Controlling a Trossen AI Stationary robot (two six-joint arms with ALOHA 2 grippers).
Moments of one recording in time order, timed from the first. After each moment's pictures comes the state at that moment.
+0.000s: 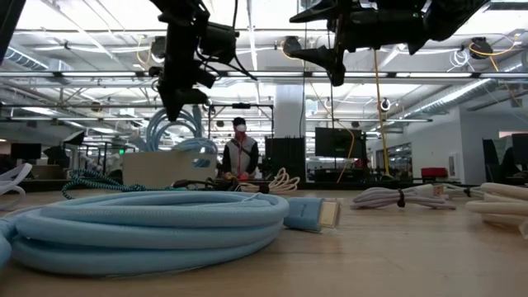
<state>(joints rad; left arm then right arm) 0.45 1.73 1.48 -1.29 -0.58 -0.32 -0.24 1.27 0.71 0.48 -0.27 0.64</state>
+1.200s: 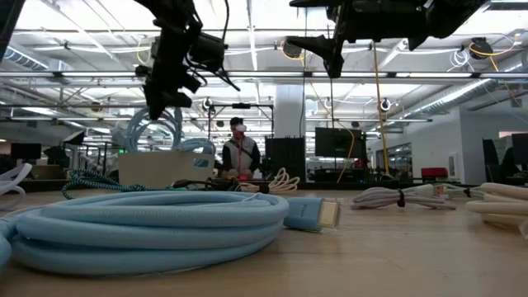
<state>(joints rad) 0.56 1.73 1.48 -1.39 -0.60 -0.33 -0.19 1.27 0.71 0.54 -0.27 0.64</state>
